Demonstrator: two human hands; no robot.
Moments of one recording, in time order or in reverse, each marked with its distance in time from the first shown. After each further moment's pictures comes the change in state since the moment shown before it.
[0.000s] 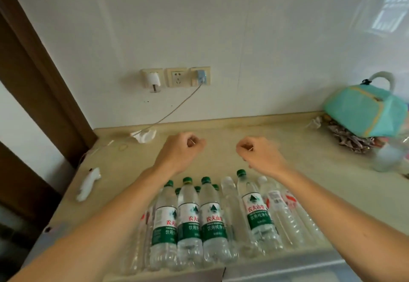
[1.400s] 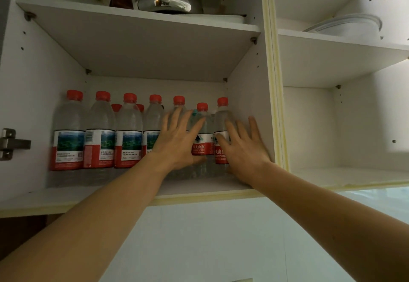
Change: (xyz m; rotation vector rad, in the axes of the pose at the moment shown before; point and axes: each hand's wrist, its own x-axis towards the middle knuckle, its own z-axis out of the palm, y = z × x) left_hand 0.283 0.182 -0.418 0.980 0.836 0.772; right_hand 0.224 -0.404 -0.205 -1.194 0.849 -0.330
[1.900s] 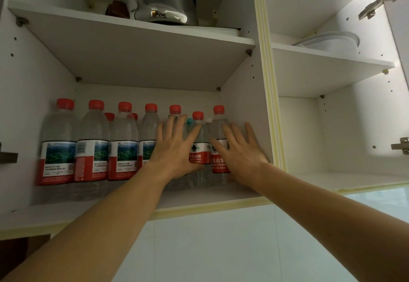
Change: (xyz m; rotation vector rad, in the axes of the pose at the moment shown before) left_hand 0.002 0.000 0.000 -0.066 -0.022 -0.045; right_hand 0.013 0.007 0.002 -0.048 -0.051 -0.020
